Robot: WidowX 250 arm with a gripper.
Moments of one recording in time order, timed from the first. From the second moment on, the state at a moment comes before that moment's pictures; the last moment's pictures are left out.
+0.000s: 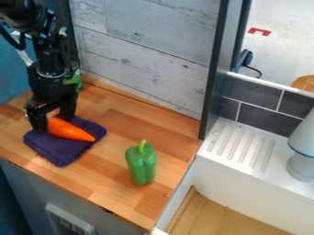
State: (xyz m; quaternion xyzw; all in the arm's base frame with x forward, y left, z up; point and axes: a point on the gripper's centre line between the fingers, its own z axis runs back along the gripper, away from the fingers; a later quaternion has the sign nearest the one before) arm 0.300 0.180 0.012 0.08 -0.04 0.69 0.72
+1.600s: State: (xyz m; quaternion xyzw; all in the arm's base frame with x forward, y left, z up) arm 0.341 0.058 0.069 0.00 -0.08 0.54 0.84
